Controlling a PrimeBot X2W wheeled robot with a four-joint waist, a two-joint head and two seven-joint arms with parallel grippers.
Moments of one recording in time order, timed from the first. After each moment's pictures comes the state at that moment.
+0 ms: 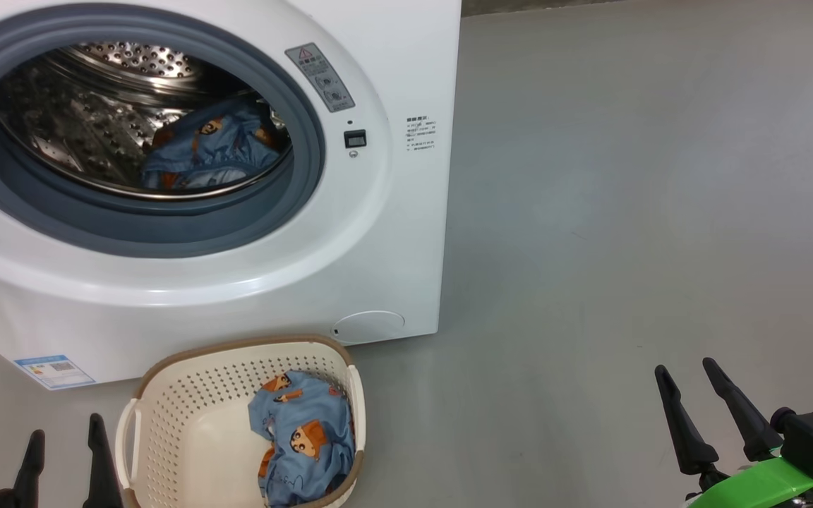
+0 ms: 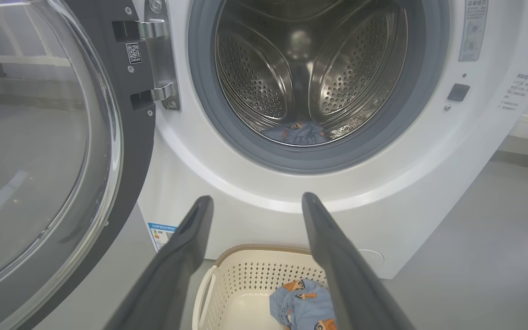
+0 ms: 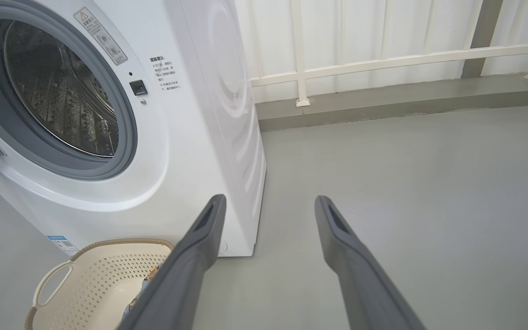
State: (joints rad) left arm 0.05 0.05 0.20 0.19 -0.24 -0.13 -0.26; right arm -0.01 -0.25 0.13 0.24 0.43 0.13 -0.26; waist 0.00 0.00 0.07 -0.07
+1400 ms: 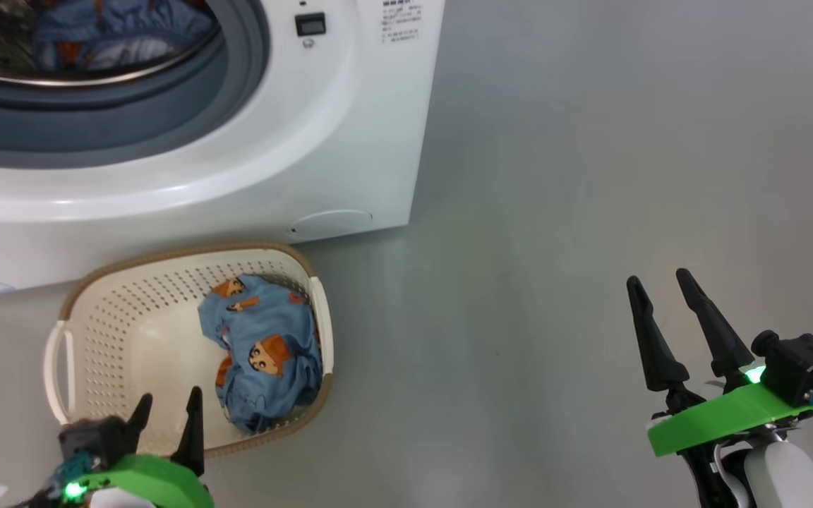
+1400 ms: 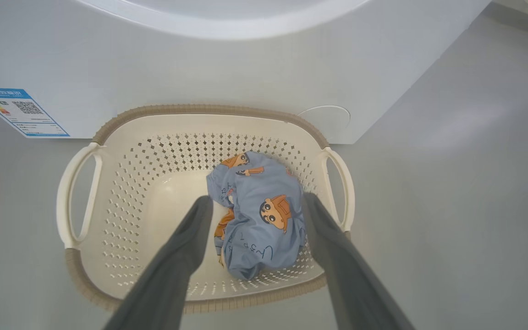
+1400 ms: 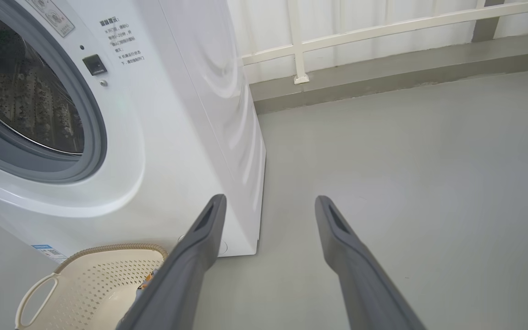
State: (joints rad) left arm -0.23 0.09 -0.04 0.63 -0.31 -0.13 -0.26; right arm -0.18 -0.17 0.13 0.21 0.42 0.13 -0.26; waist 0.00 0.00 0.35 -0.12
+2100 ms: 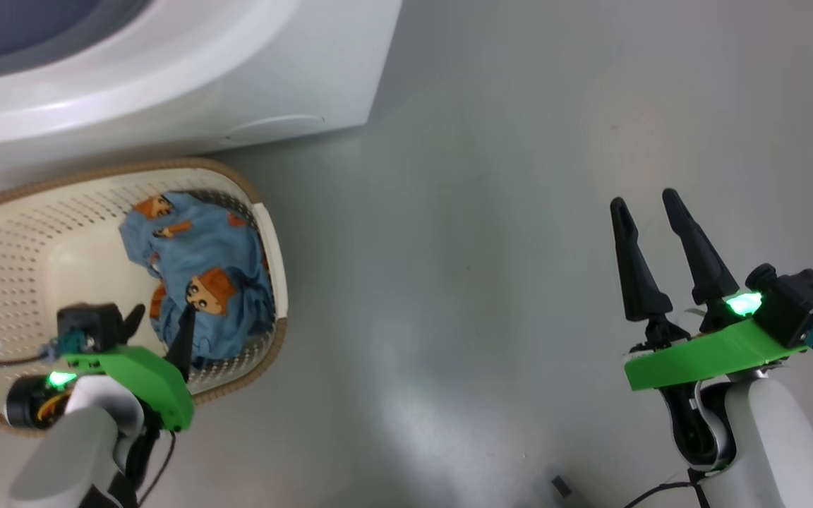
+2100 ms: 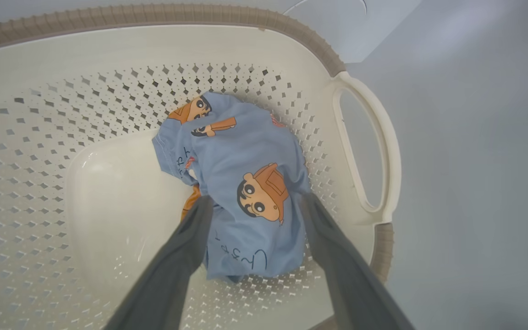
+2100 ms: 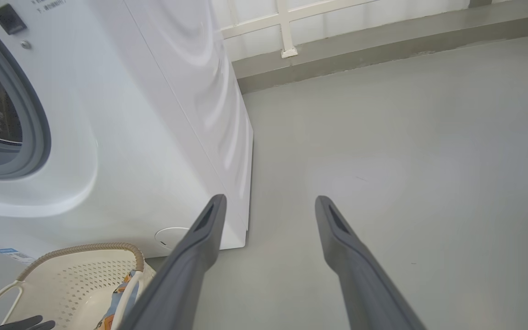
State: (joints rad) left arm -0.65 0.20 -0.42 1.02 -0.52 -0.13 -0.26; right arm -0.33 -0.11 0.14 0.18 0.42 0.13 -0.26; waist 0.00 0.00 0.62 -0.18
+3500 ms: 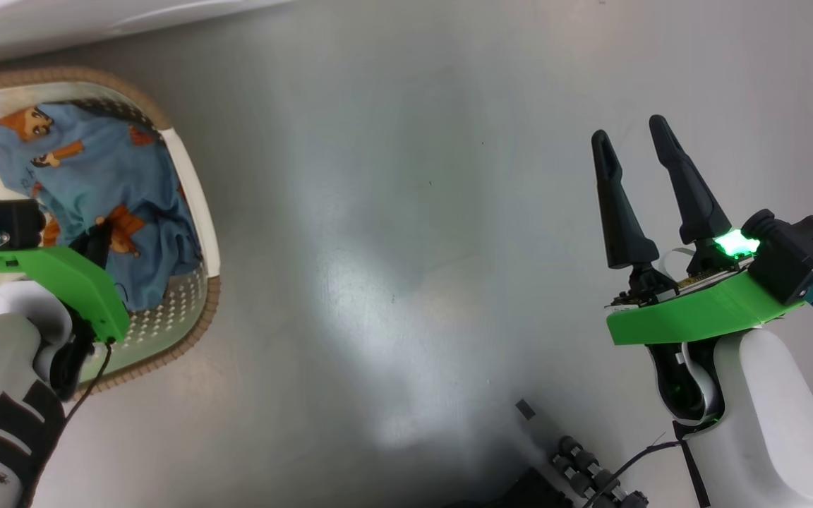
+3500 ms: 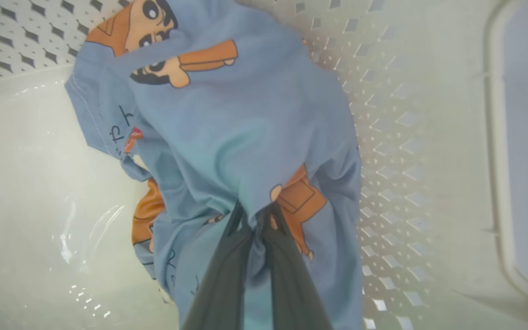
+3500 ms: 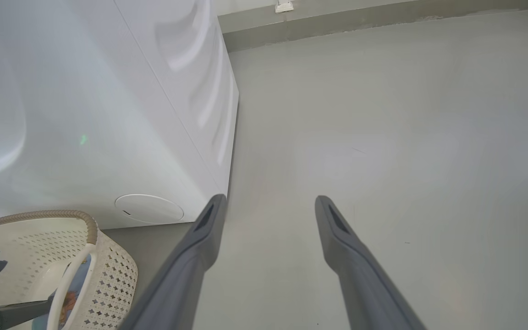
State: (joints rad) left arm -0.95 0.38 -0.94 1.07 -1.05 -0.13 -0.17; right arm -0.44 -0.08 0.17 0.12 0.38 0.13 -0.26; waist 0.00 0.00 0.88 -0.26
